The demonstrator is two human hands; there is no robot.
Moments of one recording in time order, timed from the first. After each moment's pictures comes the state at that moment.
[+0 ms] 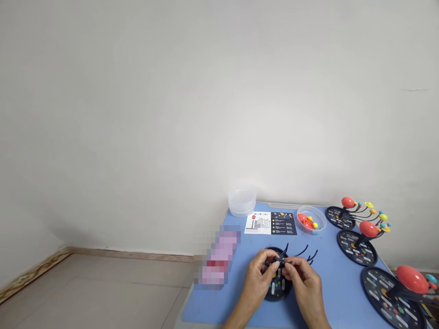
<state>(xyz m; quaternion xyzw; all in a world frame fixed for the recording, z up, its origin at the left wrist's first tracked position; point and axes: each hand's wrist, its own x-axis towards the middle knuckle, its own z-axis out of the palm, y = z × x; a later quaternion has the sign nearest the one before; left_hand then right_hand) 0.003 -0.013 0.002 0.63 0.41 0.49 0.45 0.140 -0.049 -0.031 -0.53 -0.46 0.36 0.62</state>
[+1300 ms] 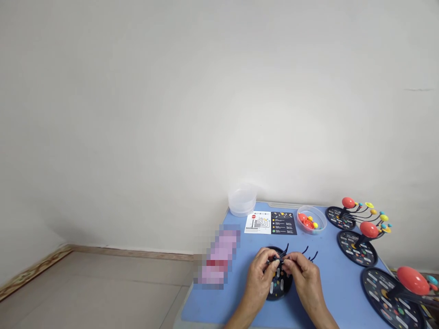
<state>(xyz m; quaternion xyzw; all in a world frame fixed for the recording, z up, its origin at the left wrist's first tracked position) 0.009 -0.009 -0.013 0.66 0.38 0.51 0.41 0.147 -0.038 -0.019 -0.55 -0.55 0.30 0.56</state>
